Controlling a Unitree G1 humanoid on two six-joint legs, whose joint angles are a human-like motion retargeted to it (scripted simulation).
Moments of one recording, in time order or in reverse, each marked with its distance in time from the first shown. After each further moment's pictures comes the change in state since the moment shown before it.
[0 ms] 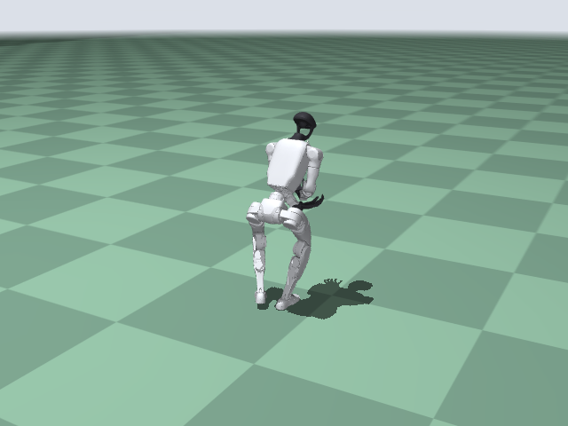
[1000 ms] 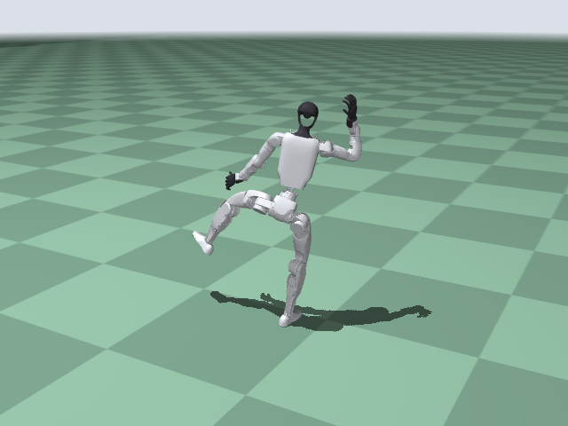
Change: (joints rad) left arm 0.069 0.705 0.859 0.408 0.459 -0.373 1.122; right arm -0.643 -1.201 -1.049 -0.637 -1.083 -0.615 -1.095; waist 0.041 -0.259 -0.244; left_leg 0.019 0.400 0.090 -0.590 0.586 0.197; right_leg 0.591 -0.409 -0.051 -0.643 0.200 0.079
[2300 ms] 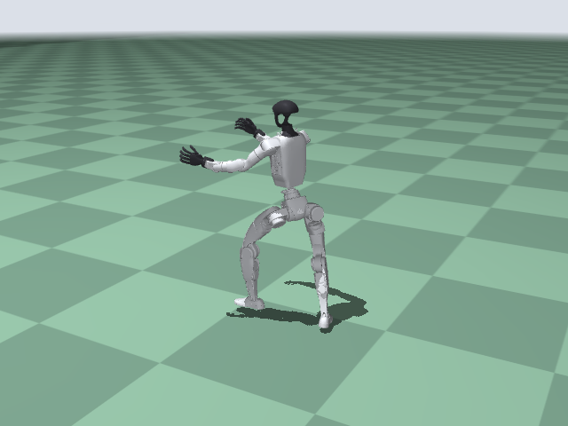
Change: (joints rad) left arm -0.449 0.107 -0.024 -0.352 0.148 -0.088 0.351; right arm -0.019 0.831 0.663 1.083 0.059 0.131 0.663; waist 0.397 0.084 -0.075; left_leg 0.255 -0.325 -0.107 0.050 -0.134 -0.221; right_leg 0.529 0.241 -0.391 -0.053 -0.071 0.207
